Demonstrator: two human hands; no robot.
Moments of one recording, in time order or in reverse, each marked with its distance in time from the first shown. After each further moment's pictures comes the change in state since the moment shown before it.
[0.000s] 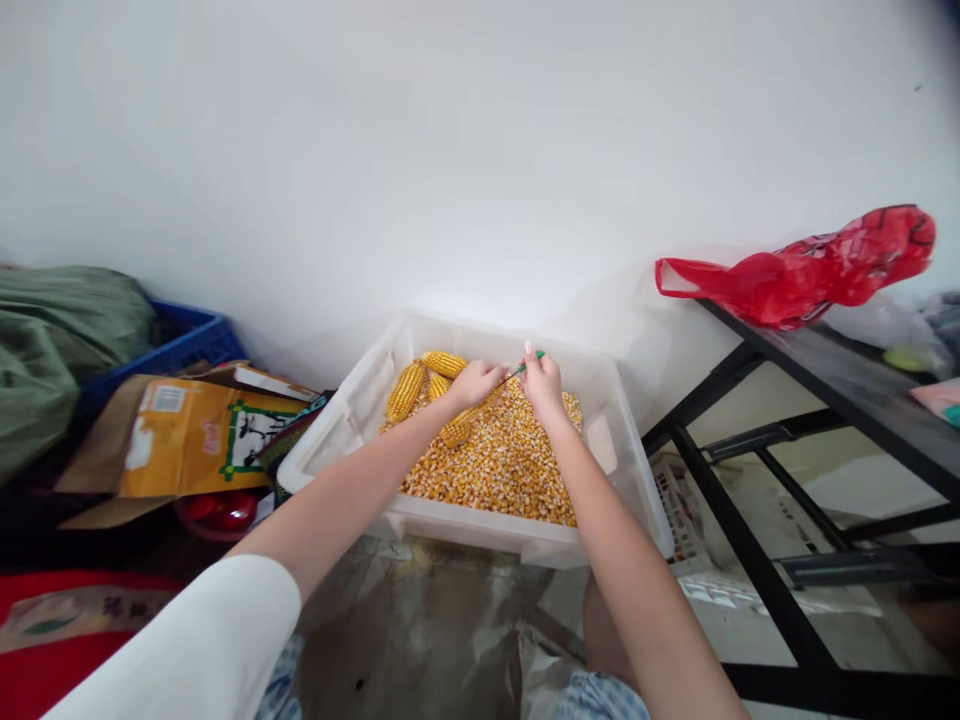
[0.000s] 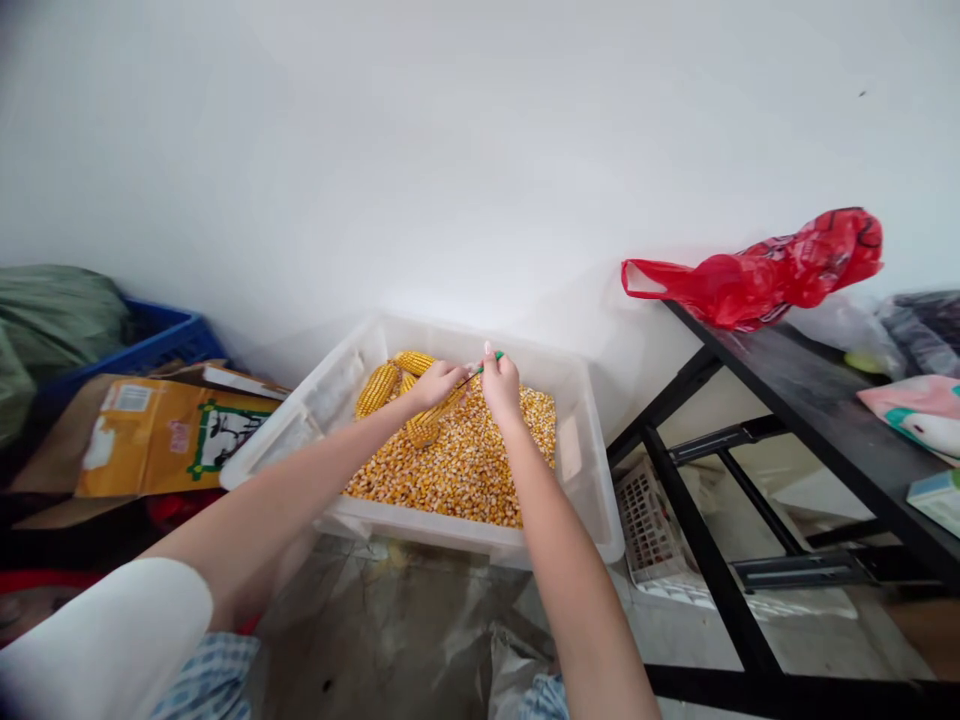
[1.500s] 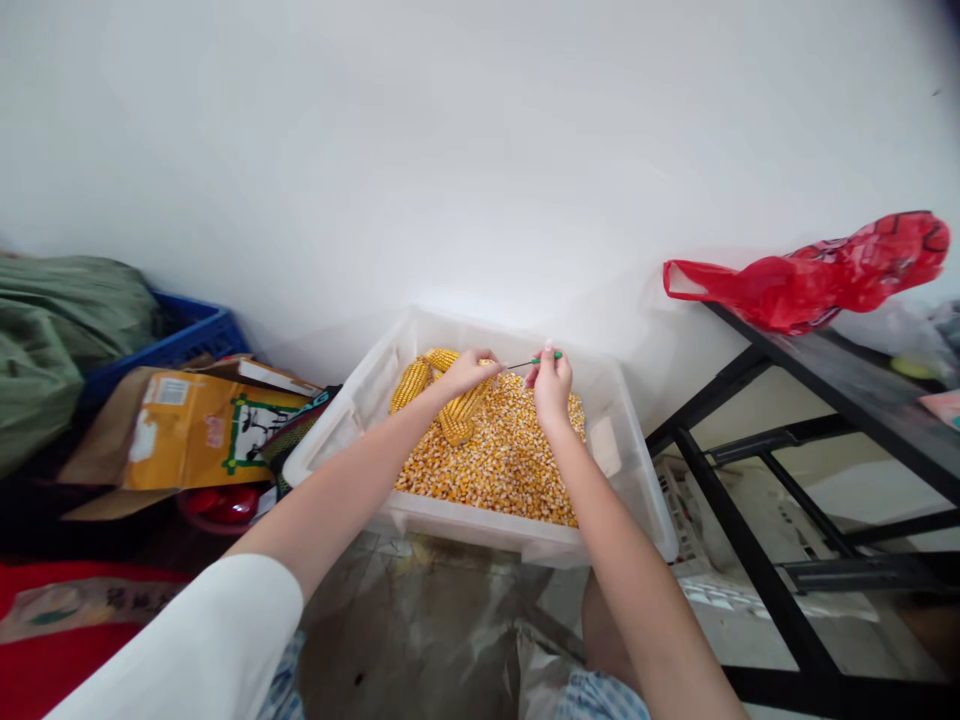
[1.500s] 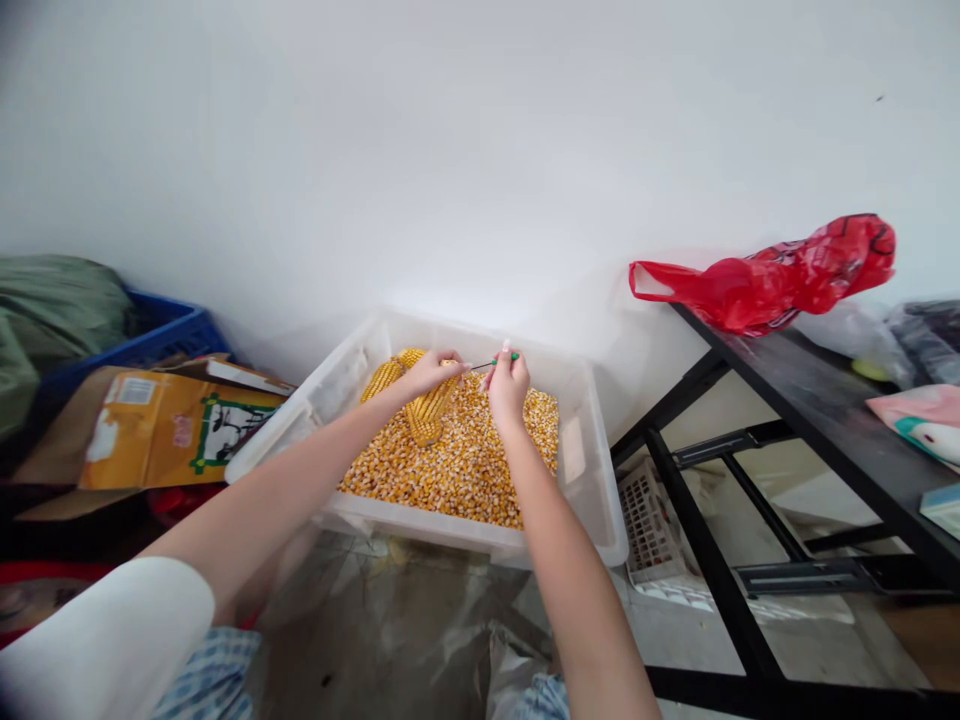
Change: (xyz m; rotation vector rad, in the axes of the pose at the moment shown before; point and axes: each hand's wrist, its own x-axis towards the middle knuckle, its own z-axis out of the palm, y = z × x) left_hand 0.004 -0.020 -0.020 -0.103 -0.005 -0.038; right_hand -0.013 -0.019 0.004 0.169 0.115 0.121
